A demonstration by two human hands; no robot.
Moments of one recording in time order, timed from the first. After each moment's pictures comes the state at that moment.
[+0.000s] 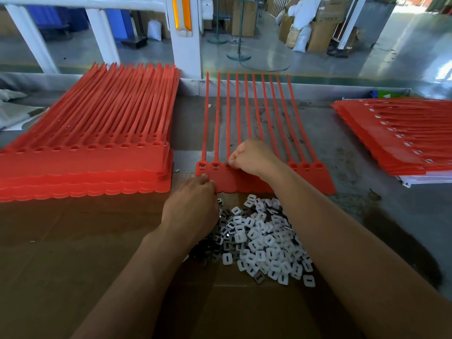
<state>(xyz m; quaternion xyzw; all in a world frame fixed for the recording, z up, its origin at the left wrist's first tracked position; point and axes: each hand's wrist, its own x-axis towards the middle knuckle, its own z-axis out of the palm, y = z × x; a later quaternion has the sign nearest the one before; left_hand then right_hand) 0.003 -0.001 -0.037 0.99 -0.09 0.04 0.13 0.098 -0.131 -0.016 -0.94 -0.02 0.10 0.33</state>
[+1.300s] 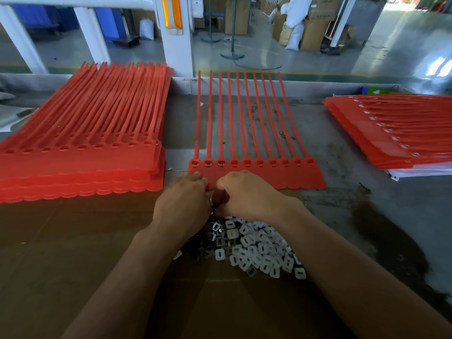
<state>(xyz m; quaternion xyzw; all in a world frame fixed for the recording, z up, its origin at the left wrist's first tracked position) 0.005 0.001 -0.038 0.99 -0.09 0.04 0.14 0.014 -0.128 0.000 -0.95 -0.23 0.14 0.16</state>
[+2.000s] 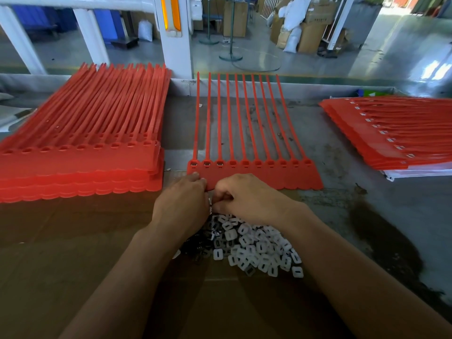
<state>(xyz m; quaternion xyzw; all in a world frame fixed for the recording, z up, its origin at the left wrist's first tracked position) 0.005 0.001 -0.038 0.98 -0.10 0.04 0.14 0.007 -0.138 -0.002 -0.93 -0.24 0.12 0.25</state>
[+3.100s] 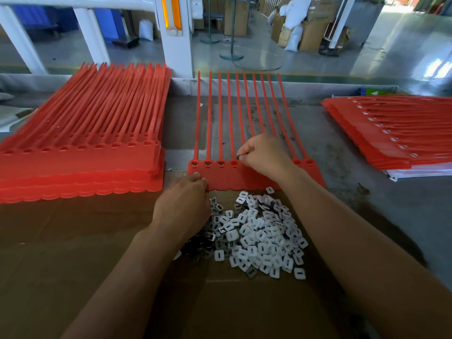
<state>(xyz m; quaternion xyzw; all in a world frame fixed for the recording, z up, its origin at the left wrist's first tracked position) 0.002 -0.001 -0.036 0.98 -0.09 0.05 0.15 0.080 -0.161 -0.010 -0.95 -0.05 -0.01 0.31</state>
